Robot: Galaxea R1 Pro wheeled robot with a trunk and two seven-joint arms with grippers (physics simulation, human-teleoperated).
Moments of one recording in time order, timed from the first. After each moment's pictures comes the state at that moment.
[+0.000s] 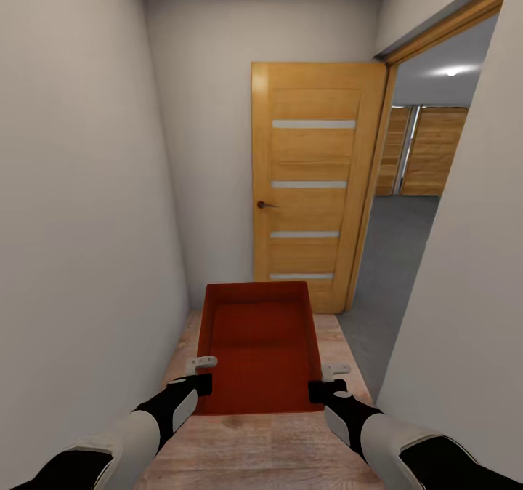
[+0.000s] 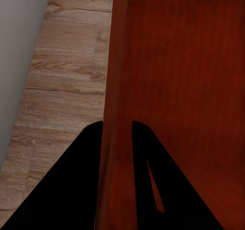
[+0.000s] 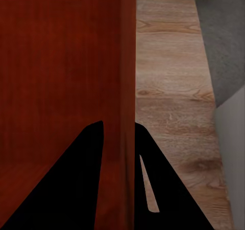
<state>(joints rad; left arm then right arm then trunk) -0.77 -0.10 -0.05 -0.14 0.16 0.10 0.15 -0.80 0.11 0.24 0.02 -0.19 -0.09 -0.13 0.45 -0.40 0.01</state>
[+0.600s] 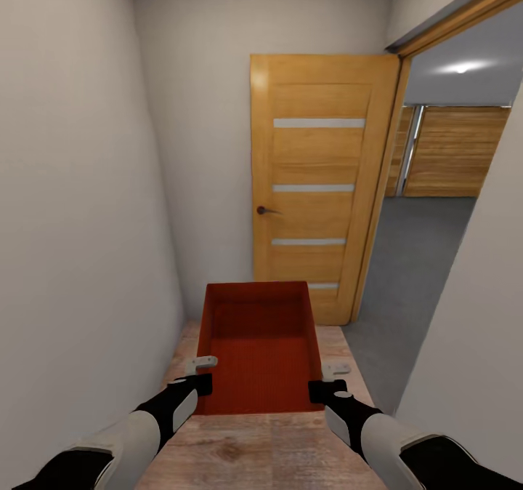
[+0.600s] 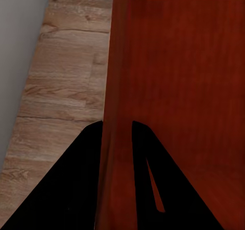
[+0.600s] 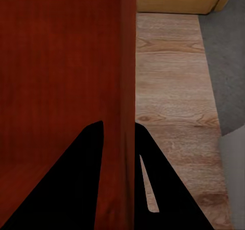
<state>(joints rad) -0.77 -0.10 -0.05 -0.14 0.16 0.10 0.16 -0.80 0.11 0.24 0.02 -0.19 -0.09 -0.13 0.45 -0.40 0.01</state>
